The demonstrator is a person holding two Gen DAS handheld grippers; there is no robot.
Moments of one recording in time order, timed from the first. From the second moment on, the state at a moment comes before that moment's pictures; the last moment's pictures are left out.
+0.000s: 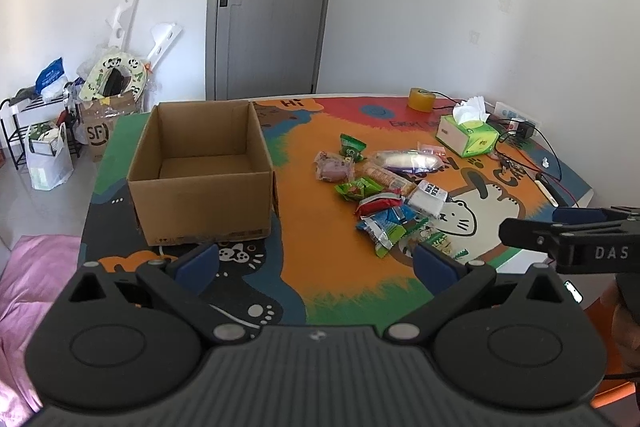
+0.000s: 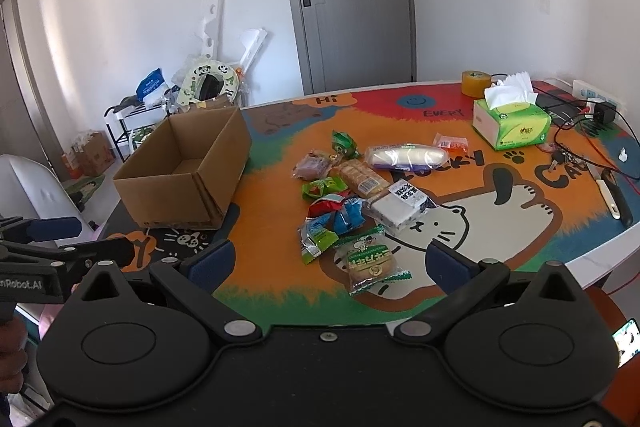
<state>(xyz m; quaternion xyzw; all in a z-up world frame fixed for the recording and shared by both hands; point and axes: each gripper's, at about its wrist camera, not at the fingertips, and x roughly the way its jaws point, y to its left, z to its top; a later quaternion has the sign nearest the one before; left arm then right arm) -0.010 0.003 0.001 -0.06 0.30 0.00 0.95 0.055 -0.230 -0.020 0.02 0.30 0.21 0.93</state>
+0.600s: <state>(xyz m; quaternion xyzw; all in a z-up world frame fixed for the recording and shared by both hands) -0.013 0.005 0.004 -0.06 0.29 0.01 0.96 0.052 -0.232 -0.017 0.02 0.30 0.21 0.93</state>
